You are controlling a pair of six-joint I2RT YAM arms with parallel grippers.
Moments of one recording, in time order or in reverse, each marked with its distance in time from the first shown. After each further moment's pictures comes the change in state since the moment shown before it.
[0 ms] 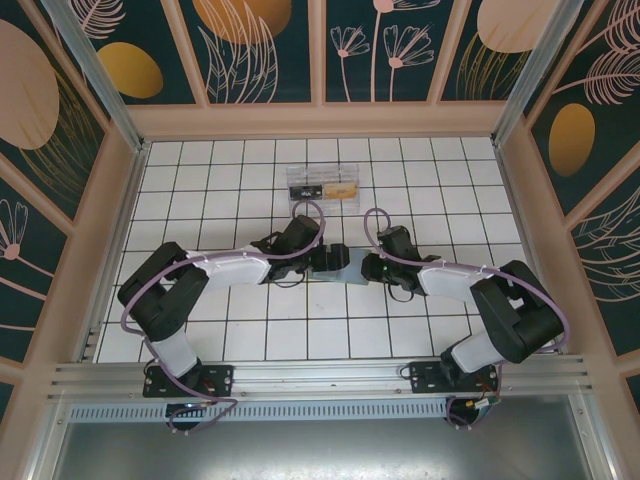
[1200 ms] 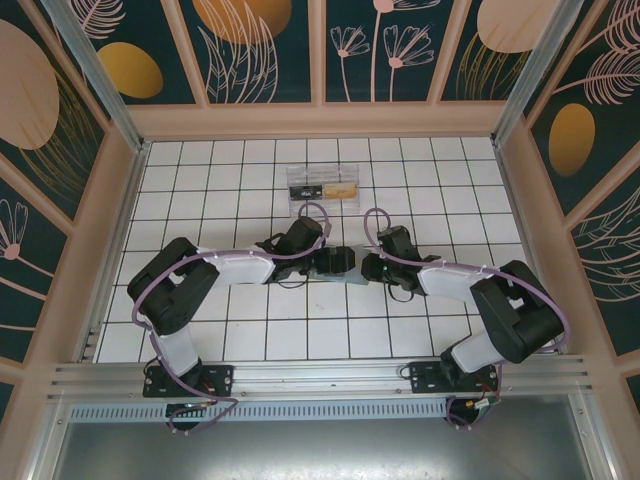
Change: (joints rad) left arm 0.000 0.053 0.003 0.071 0.100 -0.005; right arm 0.000 0.000 0.000 0.000 0.000 0.000
